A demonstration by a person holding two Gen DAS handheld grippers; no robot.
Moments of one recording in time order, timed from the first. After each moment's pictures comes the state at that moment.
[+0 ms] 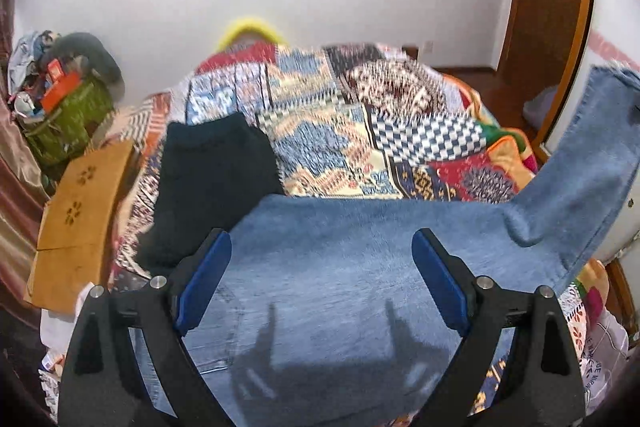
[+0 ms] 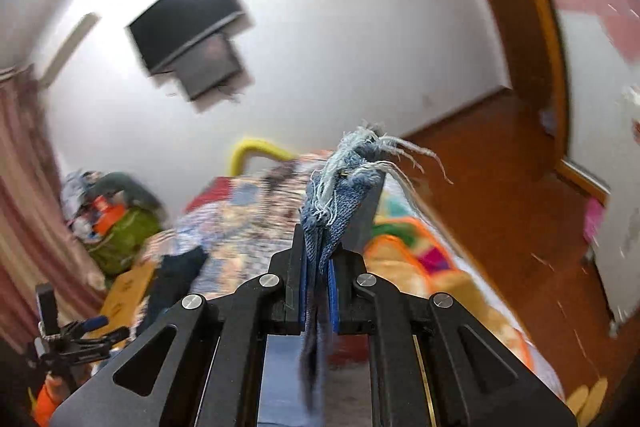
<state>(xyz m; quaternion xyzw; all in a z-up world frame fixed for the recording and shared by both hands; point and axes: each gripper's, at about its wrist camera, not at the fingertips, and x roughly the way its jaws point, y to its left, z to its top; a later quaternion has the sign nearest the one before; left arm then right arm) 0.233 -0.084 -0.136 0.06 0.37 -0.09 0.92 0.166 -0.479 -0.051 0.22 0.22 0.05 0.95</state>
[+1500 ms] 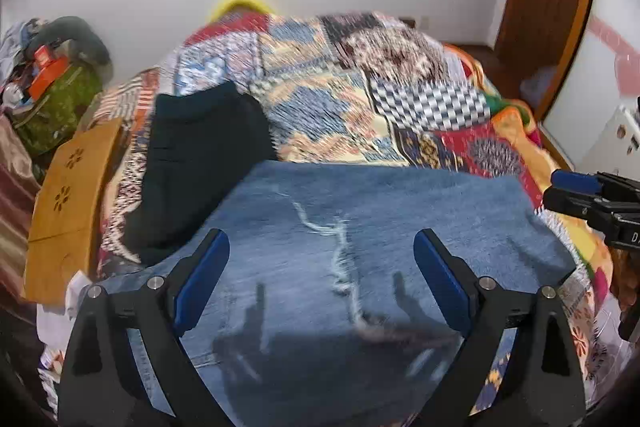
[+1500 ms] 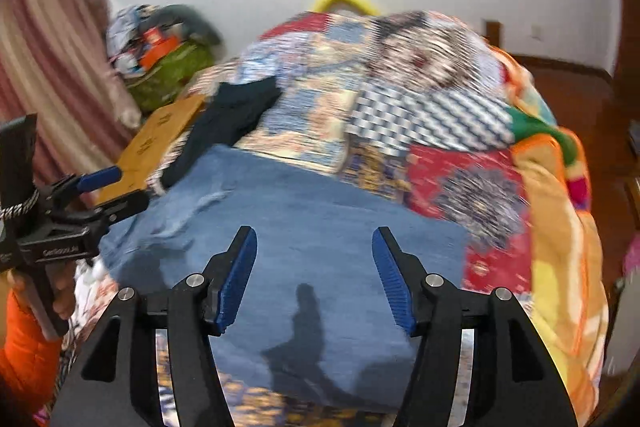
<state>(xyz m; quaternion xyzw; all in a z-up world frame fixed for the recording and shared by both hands) 0.253 -0.090 -0.176 0.08 0.43 -0.10 0.89 0.236 -0.339 -0.148 0.09 0.43 0.20 0.88</state>
